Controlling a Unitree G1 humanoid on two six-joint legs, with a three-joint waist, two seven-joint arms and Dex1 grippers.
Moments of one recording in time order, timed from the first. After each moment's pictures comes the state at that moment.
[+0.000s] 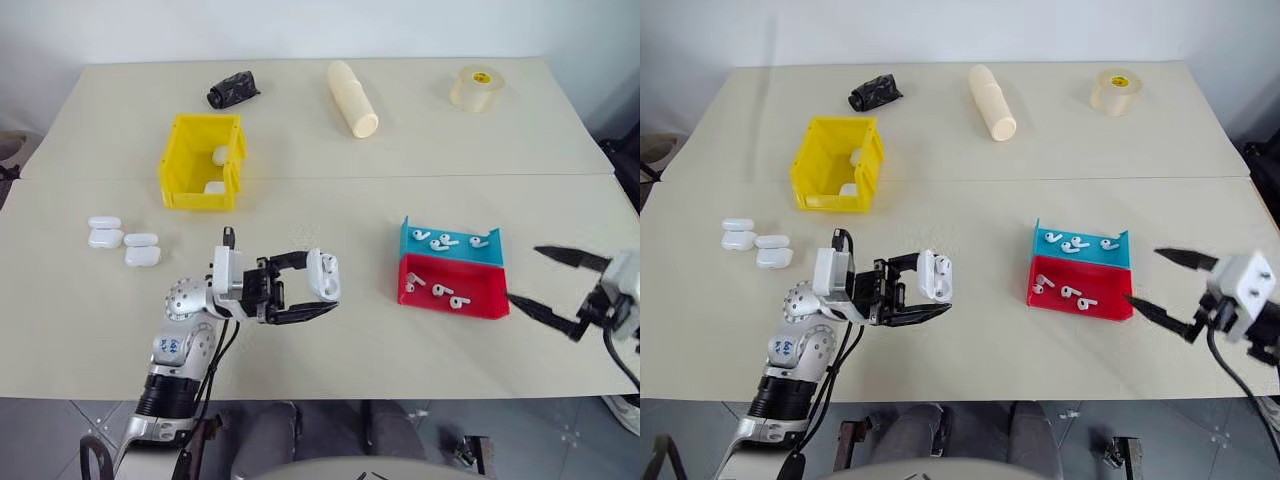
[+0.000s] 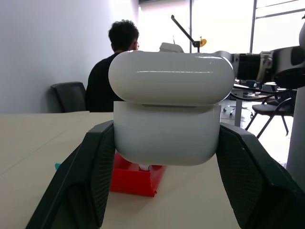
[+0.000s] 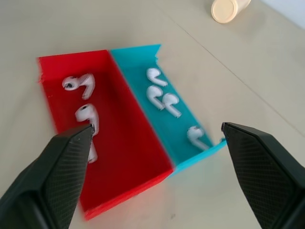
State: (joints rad) left arm -0.29 0.28 -0.04 -0.02 -0.55 -0.07 -1.25; right arm 0.03 -1.00 -0.44 -0.09 0.47 0.16 1.11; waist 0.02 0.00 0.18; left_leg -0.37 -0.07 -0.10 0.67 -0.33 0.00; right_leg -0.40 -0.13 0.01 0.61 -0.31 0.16
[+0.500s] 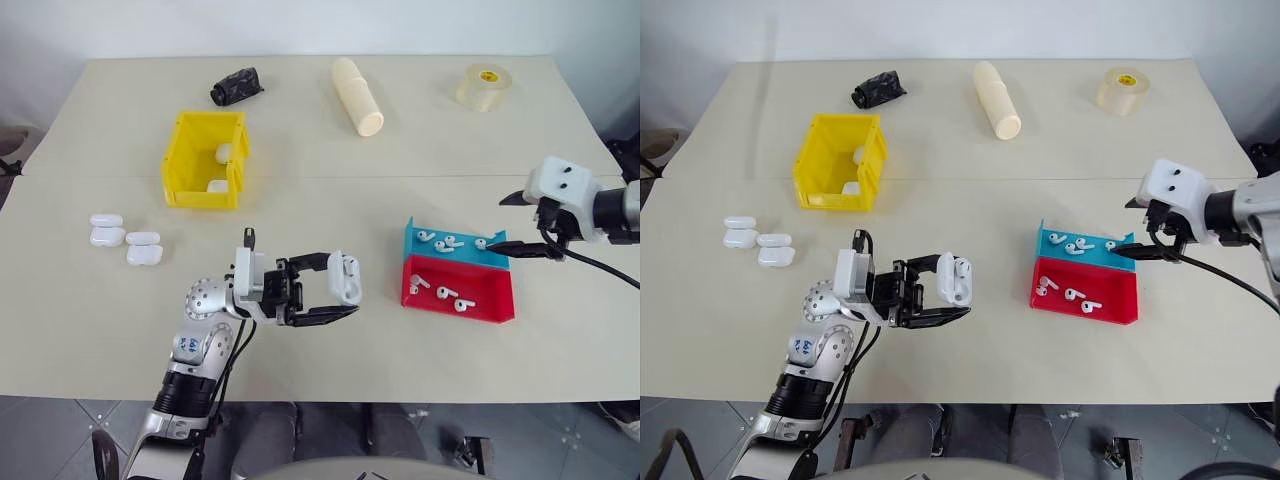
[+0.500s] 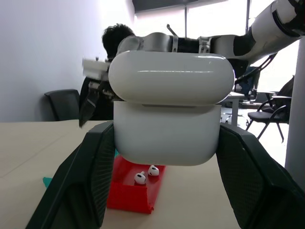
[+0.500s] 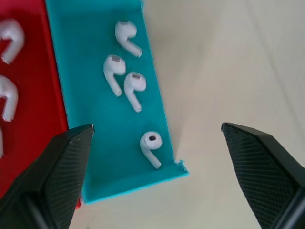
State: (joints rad) left arm -0.31 0.22 -0.10 -0.02 -0.54 -0.09 -1.22; right arm -0.75 -1.08 0.22 0.37 0.06 0.26 1.32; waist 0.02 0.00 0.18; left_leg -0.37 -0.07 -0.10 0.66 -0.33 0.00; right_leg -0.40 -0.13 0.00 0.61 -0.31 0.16
